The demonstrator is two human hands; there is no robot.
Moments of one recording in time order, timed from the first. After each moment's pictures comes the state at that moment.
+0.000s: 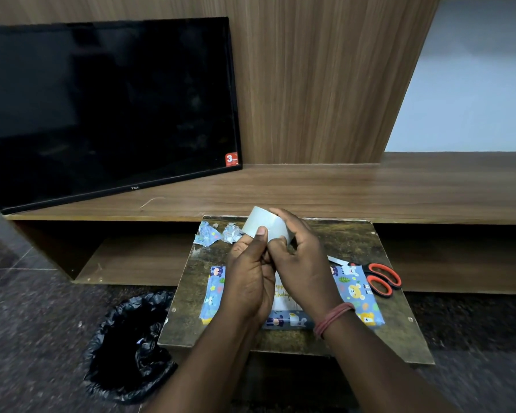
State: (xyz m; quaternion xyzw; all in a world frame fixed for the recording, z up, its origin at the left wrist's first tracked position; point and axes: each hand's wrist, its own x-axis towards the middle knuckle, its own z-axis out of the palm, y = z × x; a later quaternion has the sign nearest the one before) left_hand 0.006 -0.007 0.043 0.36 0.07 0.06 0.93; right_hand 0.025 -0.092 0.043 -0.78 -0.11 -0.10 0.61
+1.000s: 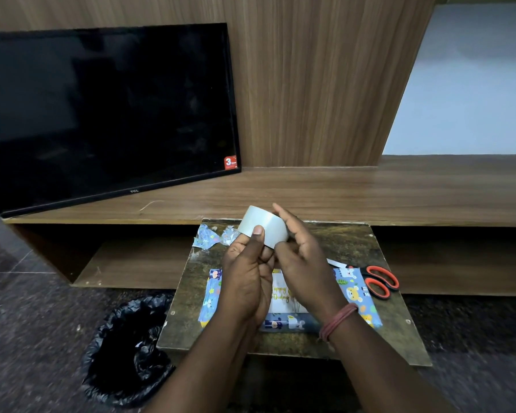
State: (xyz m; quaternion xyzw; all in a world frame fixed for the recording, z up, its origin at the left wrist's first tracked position) left_hand 0.002 -0.009 0.053 0.37 0.09 0.08 0.92; right_hand 0.024 -0.100 0.044 -0.73 -0.13 -0.02 0.67
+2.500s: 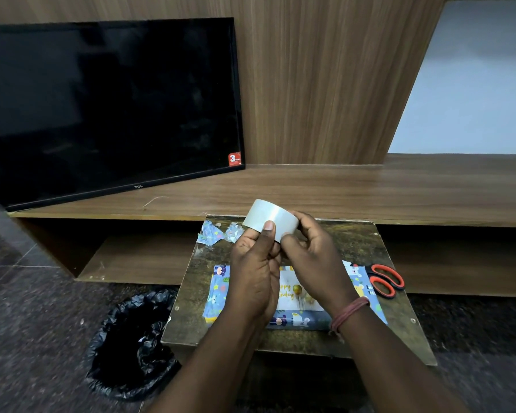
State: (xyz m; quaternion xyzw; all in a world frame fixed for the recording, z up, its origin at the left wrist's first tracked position) left_hand -0.006 -0.015 0.067 0.39 0.06 0.08 0.91; right_hand 0.020 -0.104 0.060 -0.73 -0.08 -0.02 0.68
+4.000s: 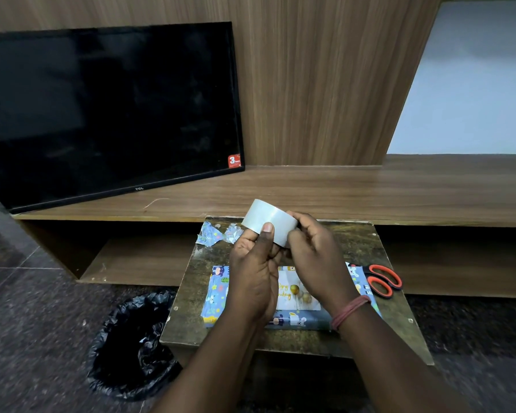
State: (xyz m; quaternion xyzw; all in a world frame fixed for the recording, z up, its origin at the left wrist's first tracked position) left_hand -0.004 -0.020 0.057 0.40 0.03 0.10 0.91; right_hand 0.025 -0.114 0.056 -0.78 -0.09 -0.07 0.61
